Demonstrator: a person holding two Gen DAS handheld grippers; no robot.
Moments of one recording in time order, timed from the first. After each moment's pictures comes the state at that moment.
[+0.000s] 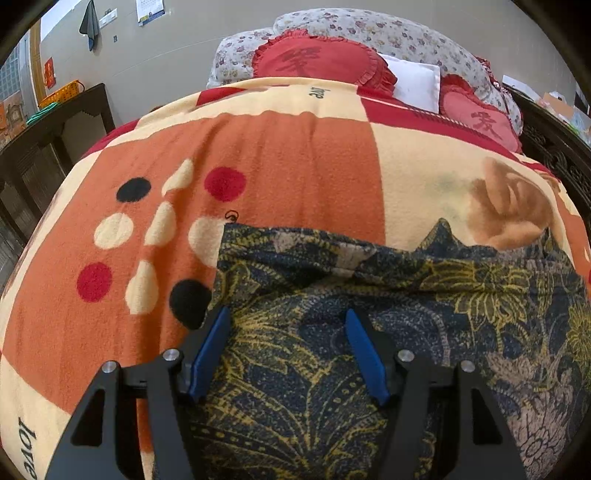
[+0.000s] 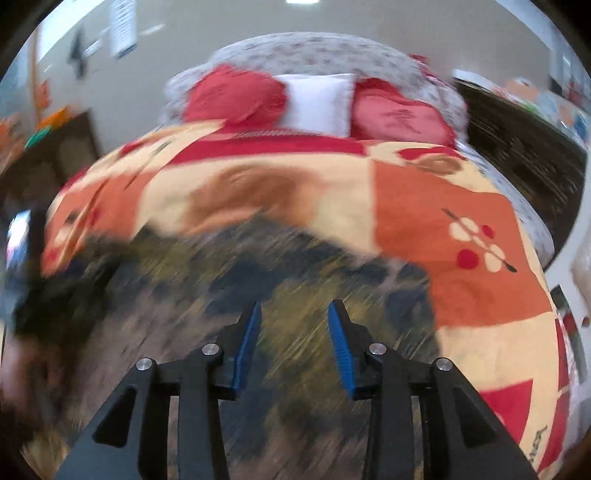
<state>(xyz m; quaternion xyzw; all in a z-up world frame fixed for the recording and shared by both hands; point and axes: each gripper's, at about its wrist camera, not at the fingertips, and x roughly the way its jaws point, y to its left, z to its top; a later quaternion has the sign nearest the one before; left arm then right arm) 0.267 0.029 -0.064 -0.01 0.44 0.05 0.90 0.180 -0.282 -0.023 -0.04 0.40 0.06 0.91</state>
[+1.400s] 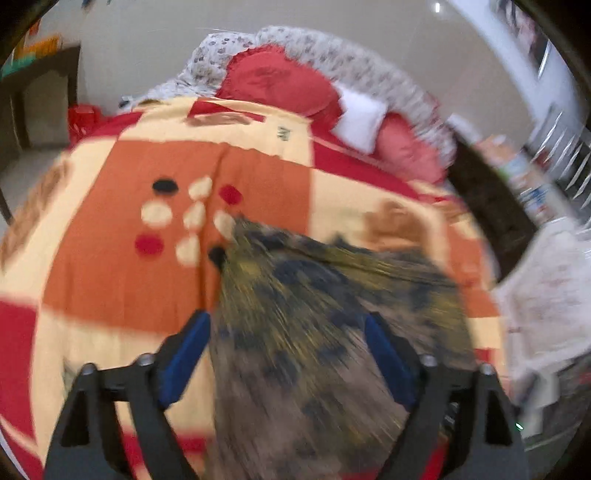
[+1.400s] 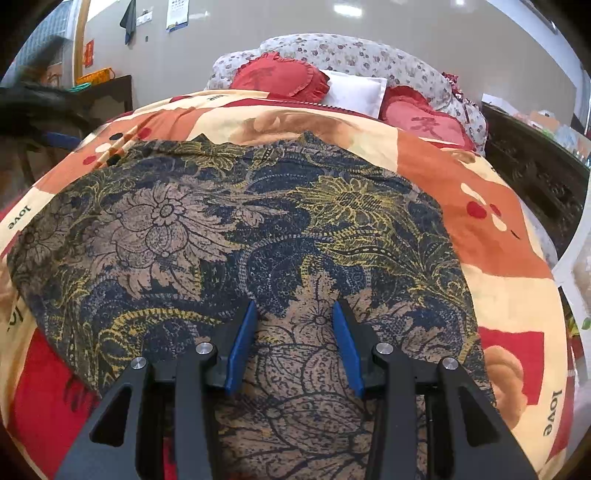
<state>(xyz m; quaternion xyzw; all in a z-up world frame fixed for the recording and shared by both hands) 0.157 0.106 0.040 -0.17 0.45 -0.12 0.87 0.105 -0.288 -0.075 -0.08 0.36 0.09 0.92</state>
